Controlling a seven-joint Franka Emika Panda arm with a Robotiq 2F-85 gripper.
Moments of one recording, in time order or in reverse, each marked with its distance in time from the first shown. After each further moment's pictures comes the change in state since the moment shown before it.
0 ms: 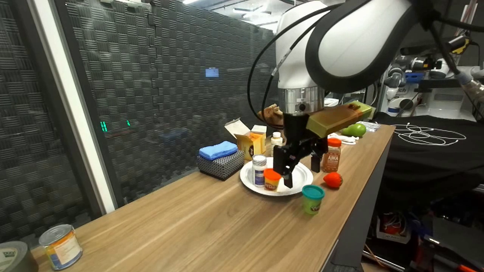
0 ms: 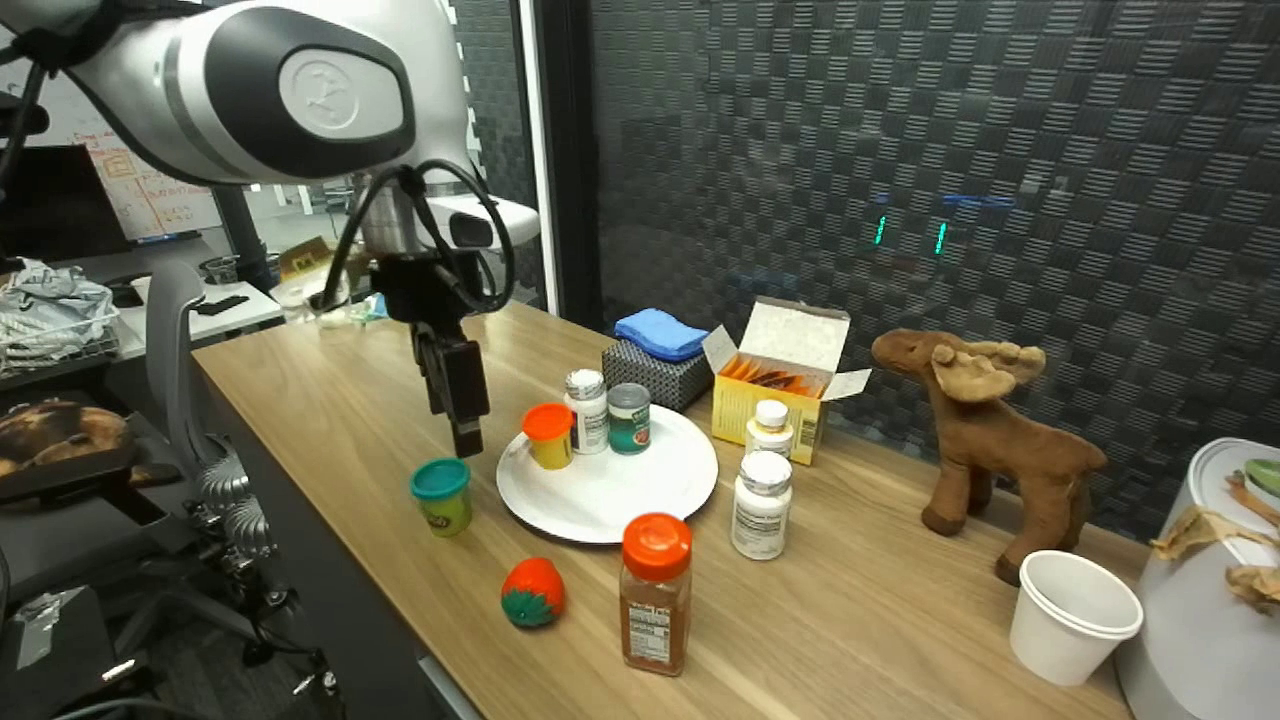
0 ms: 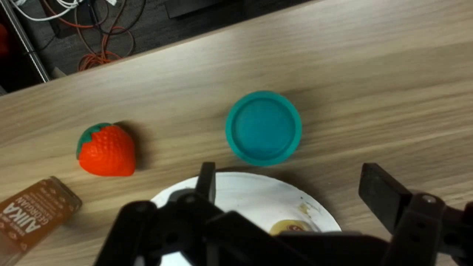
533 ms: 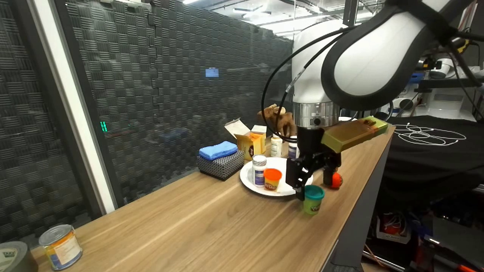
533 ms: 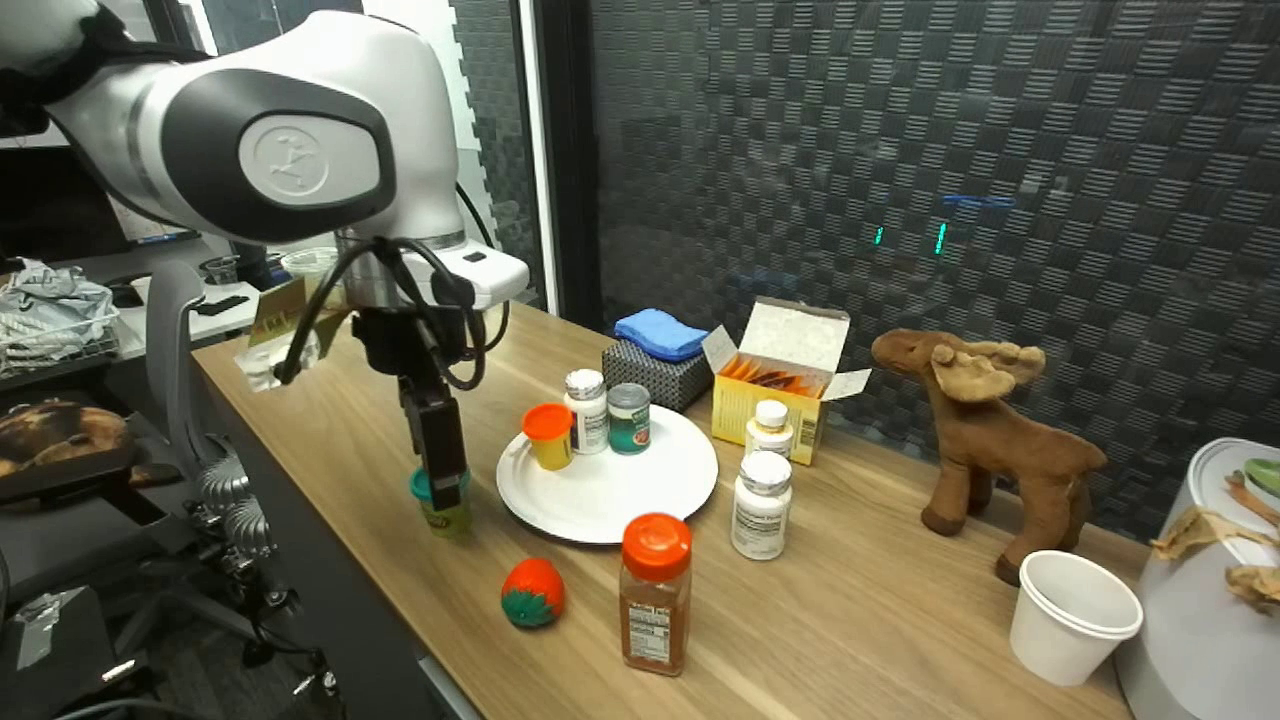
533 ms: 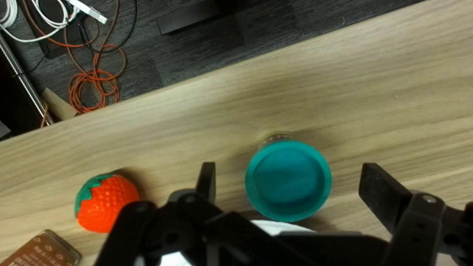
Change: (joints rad) arm -0.028 -0.008 0.000 -0.098 0.054 0.081 -0.024
